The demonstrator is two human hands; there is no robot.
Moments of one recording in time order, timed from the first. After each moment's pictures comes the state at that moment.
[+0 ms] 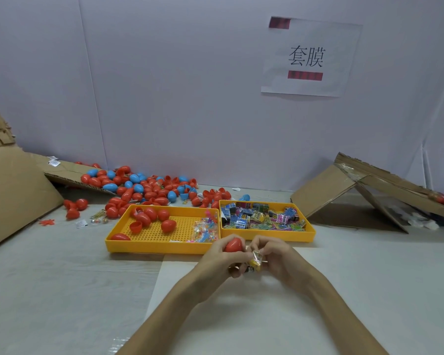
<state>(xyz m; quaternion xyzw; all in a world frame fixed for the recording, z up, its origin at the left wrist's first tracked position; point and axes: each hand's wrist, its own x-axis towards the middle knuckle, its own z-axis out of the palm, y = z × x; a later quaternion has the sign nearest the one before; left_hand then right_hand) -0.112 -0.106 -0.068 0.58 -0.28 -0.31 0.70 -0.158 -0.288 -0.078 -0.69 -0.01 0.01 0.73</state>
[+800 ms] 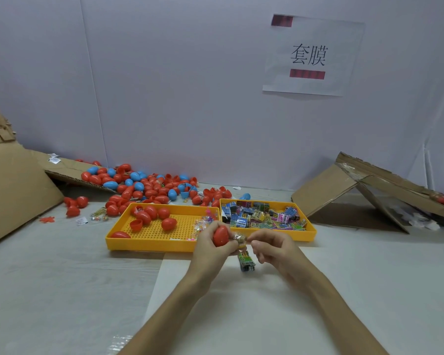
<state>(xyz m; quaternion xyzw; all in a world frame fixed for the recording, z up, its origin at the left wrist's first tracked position) -0.102 -0.111 -0.075 0.65 -0.22 -0.06 0.72 -0.161 -0.290 -0.078 -0.71 -0.03 -0.09 0.70</state>
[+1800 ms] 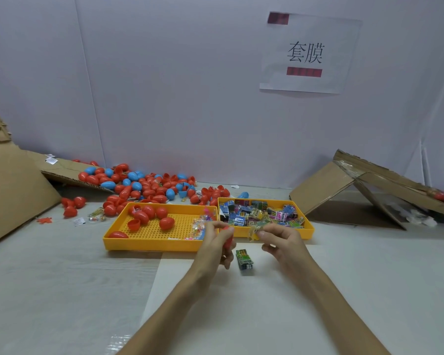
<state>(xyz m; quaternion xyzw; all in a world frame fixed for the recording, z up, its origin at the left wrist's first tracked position) -0.103 -0.113 -0.073 0.63 -0.21 -0.18 0.73 -0.158 -0.294 -0.076 -0.64 0.08 -0.18 0.74</state>
